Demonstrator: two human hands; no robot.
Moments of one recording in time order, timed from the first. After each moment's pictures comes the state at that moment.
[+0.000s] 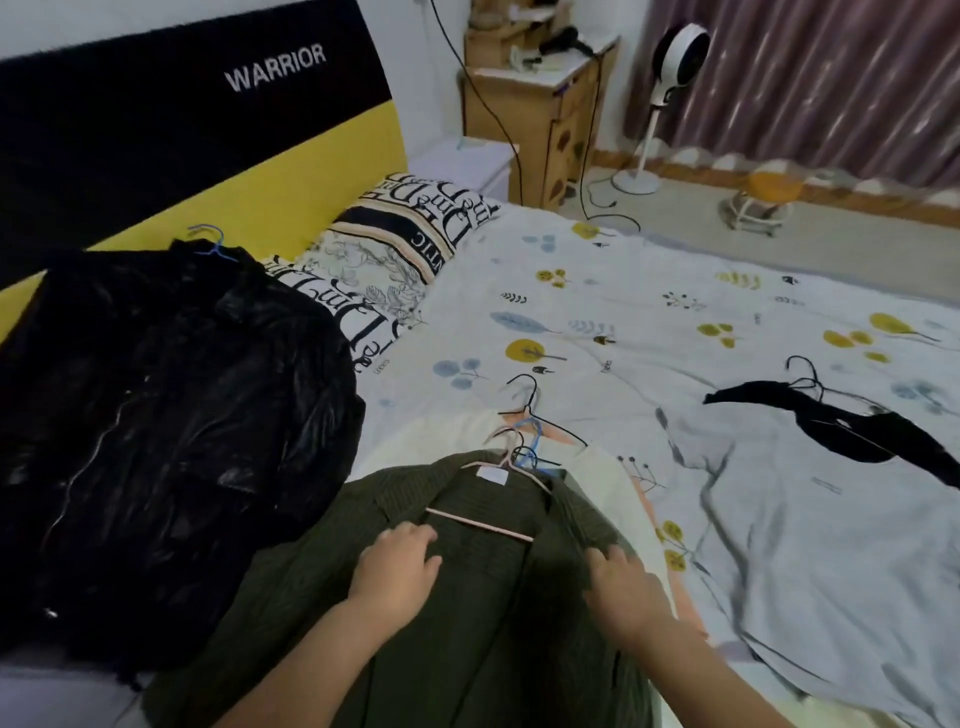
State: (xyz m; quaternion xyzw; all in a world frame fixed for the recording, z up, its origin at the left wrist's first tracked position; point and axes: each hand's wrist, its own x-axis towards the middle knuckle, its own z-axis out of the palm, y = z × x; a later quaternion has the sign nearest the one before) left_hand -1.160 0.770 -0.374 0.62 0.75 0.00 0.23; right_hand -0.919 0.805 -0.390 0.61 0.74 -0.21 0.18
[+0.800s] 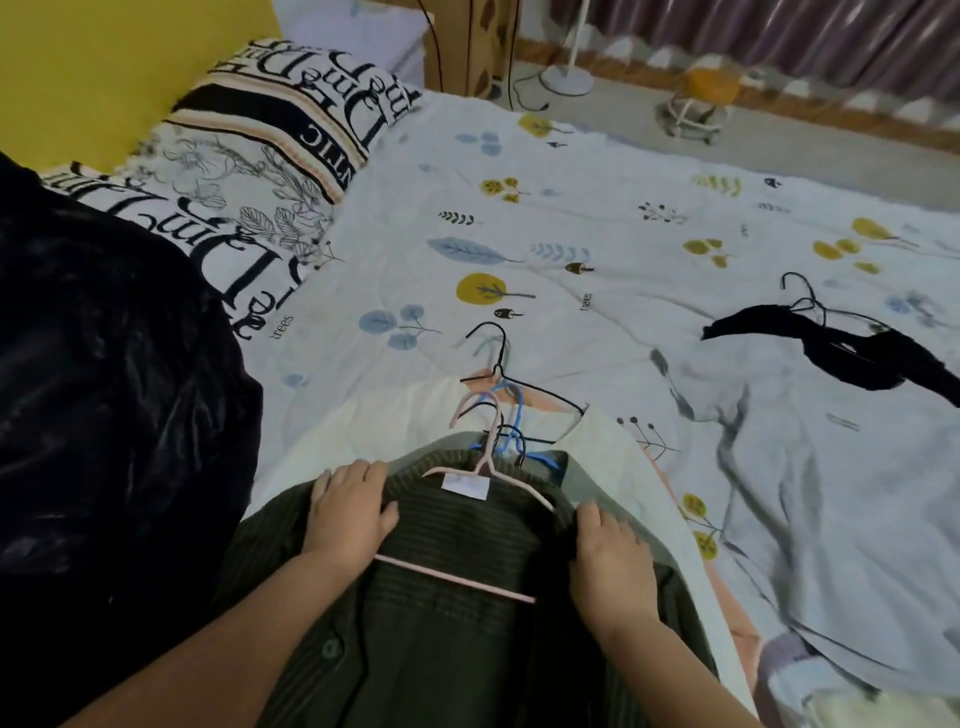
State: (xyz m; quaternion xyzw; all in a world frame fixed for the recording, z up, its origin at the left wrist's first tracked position) left_hand -1.226 0.925 -0.538 0.71 0.69 0.00 0.14; right_hand -0.971 0.886 -0.509 0.73 0.66 -0.15 0.10
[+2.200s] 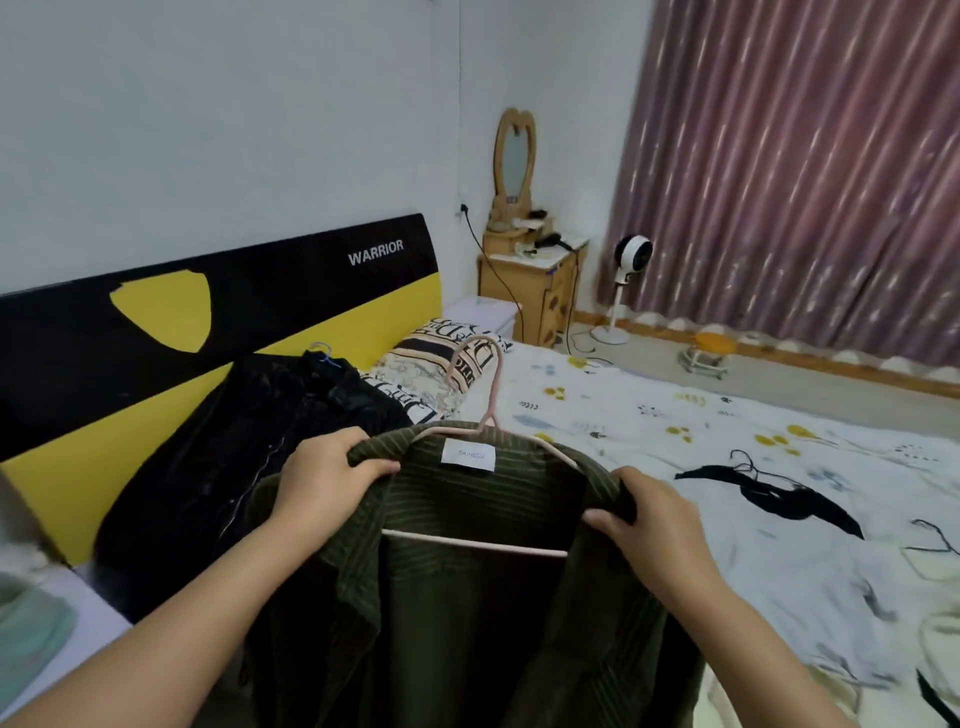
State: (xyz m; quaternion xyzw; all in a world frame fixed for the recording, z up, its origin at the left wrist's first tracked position) left_hand -1.287 0.546 -0.127 0.56 0.73 0.39 0.07; right_hand -0.982 0.570 -0.140 0.58 0.76 -0.09 -0.29
